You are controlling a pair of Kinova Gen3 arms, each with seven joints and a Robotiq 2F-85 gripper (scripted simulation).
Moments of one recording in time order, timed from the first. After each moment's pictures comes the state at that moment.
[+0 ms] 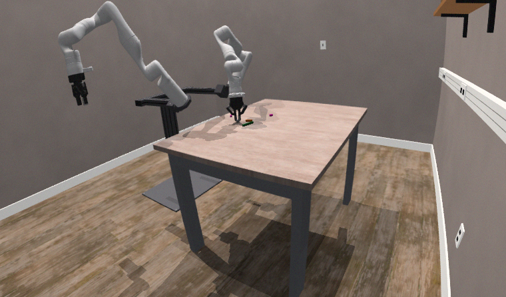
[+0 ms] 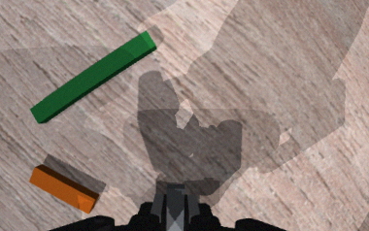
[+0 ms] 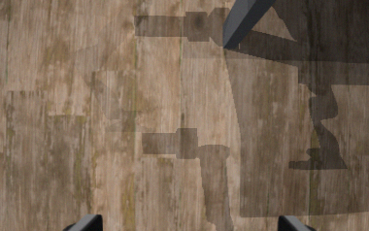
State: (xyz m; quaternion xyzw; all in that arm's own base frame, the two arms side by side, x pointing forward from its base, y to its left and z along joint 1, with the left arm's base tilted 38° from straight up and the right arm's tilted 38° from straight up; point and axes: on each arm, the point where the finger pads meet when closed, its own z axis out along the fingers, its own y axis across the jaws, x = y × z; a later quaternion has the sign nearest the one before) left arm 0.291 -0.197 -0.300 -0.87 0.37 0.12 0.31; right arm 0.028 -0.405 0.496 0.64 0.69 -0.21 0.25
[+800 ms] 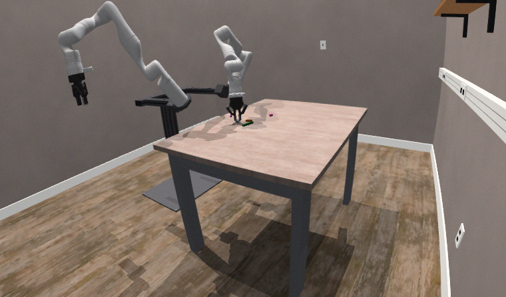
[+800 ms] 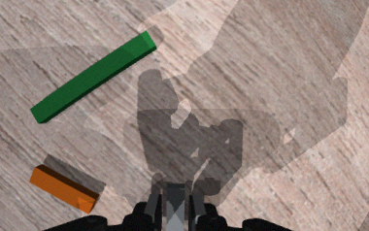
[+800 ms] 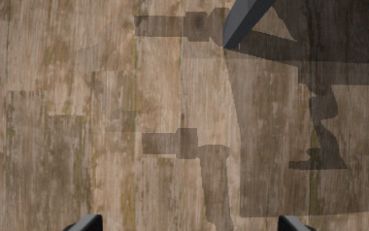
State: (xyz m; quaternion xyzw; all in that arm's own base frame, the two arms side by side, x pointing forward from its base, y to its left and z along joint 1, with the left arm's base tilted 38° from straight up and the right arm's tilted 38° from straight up) left arm 0.291 -0.197 -0.300 -0.87 0.37 0.12 0.31; right arm 0.028 -0.405 0.496 0.64 0.69 -0.21 0.25
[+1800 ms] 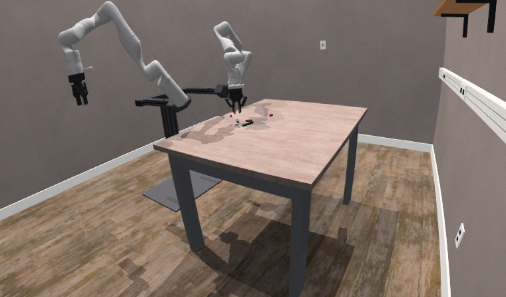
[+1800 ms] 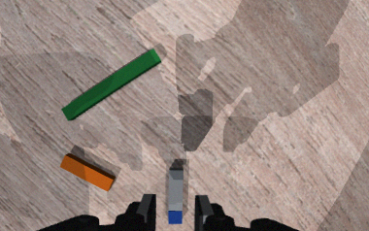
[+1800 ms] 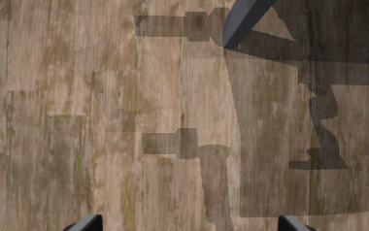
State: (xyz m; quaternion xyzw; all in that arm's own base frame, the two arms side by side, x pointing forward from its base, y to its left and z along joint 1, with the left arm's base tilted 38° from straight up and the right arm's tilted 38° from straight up) left arm 0.289 -0.227 -0.262 -0.87 0.37 0.12 0.31; right arm 0.028 -0.405 0.496 0.64 0.69 -0.21 0.25
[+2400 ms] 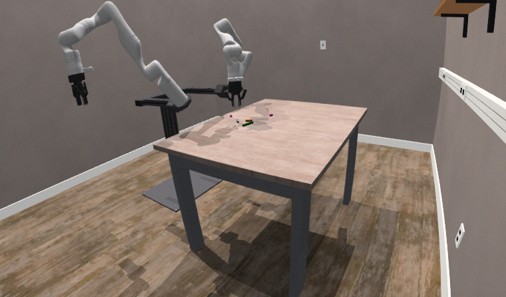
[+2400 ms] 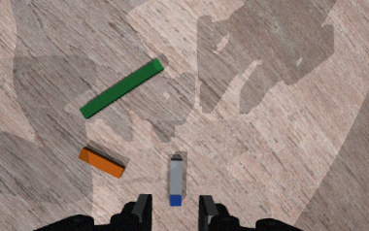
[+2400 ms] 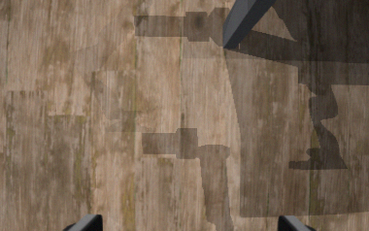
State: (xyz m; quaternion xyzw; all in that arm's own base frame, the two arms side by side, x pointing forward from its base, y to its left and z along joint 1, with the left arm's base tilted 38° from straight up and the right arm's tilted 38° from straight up) left arm 0.288 -0.253 -0.229 -0.87 0.37 0.12 0.31; right arm 0.028 -0.405 0.496 0.64 0.69 -0.21 0.25
